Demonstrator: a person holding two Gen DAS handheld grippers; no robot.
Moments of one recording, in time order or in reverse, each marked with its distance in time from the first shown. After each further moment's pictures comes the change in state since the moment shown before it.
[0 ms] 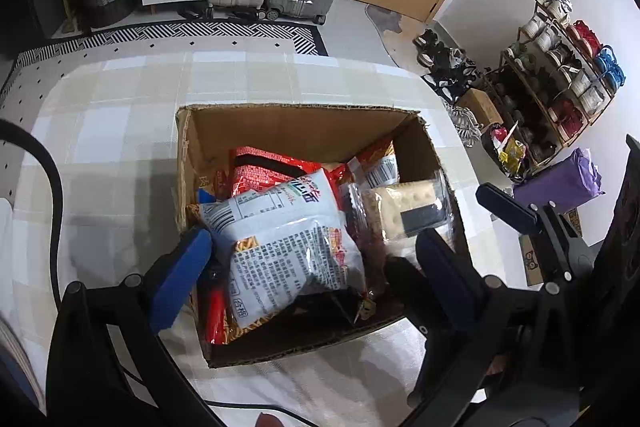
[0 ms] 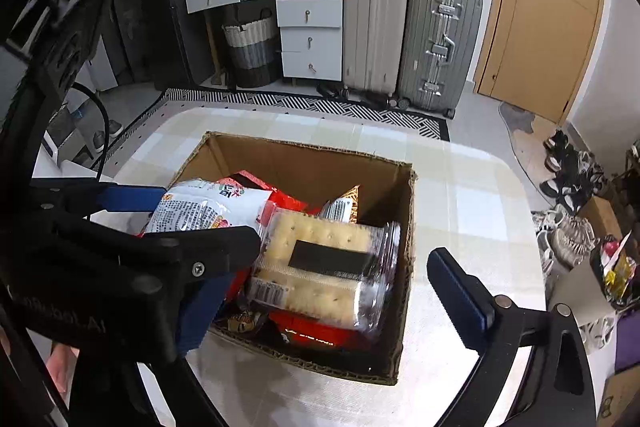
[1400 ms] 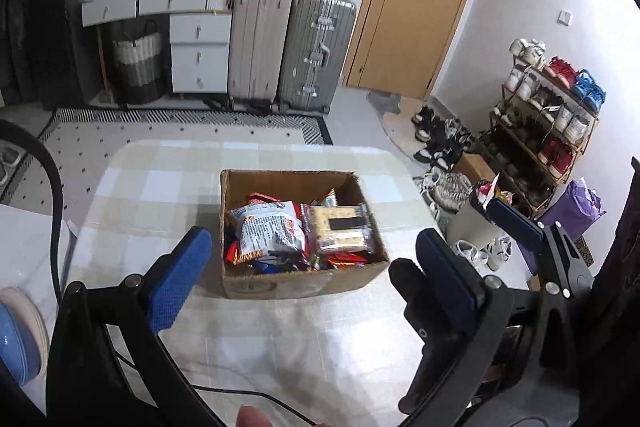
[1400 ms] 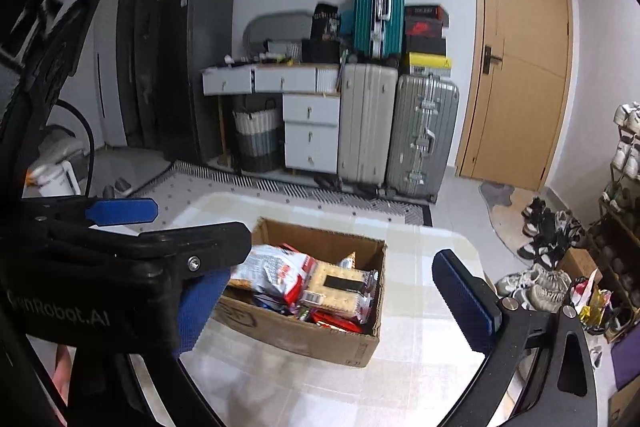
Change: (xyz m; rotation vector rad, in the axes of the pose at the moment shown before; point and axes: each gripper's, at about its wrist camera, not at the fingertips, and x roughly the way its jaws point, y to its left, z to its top) left arm -0.229 -0.072 -0.084 0.041 -0.362 0.072; right arm -0.189 0.034 -0.032 -0.021 -0.363 -0.041
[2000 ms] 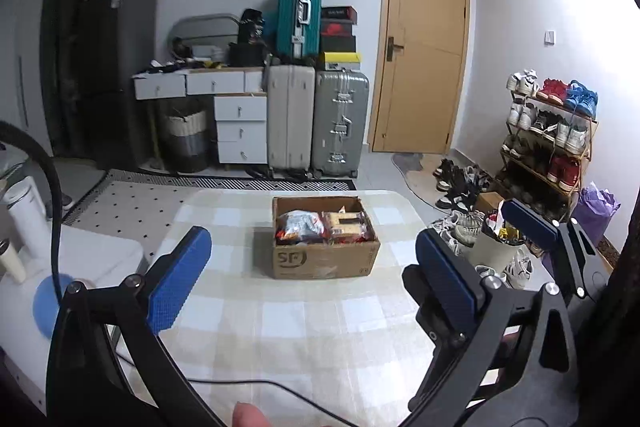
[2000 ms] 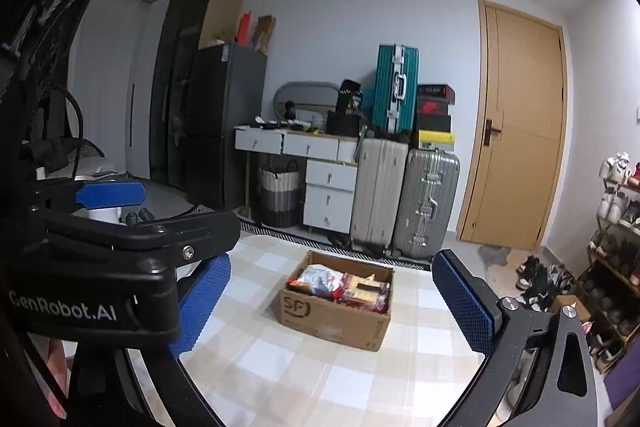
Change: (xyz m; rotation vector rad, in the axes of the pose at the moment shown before) left arm -0.270 -0.052 -0.118 0.072 -0.296 0.154; right arm -0.236 0.065 -0.053 -0.084 -0.250 0.027
